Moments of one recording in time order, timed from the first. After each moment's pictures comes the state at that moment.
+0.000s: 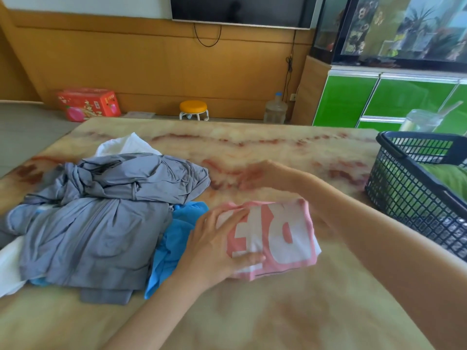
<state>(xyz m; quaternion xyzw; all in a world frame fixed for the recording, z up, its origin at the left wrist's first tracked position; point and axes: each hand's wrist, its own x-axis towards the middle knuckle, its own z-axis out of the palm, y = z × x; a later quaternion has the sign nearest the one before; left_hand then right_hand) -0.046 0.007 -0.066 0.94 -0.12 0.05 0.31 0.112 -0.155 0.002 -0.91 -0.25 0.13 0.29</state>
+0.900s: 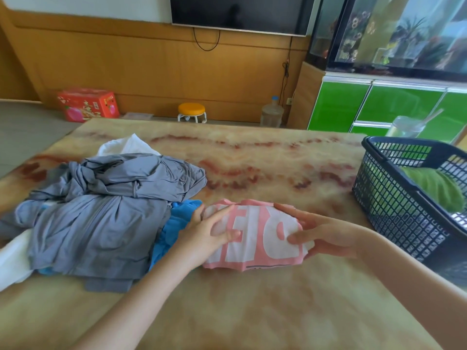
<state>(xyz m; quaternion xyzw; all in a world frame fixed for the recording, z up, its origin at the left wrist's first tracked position) -0.044 0.015 -0.042 0.90 -0.03 -0.11 0.42 0.007 -0.264 -0.026 -0.68 -0.10 0.42 0.60</state>
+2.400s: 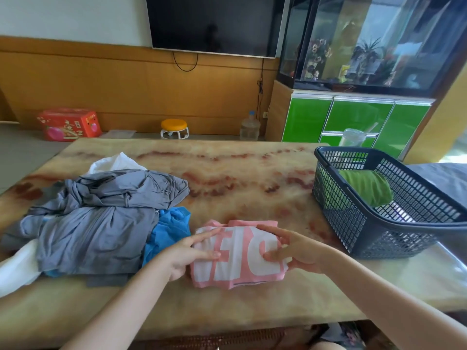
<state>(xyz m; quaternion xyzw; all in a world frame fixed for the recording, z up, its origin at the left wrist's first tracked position) -0.091 0.001 -0.021 0.68 0.04 -0.24 0.69 -0.068 -0.272 -0.022 -0.71 -0.01 0.33 0.62</state>
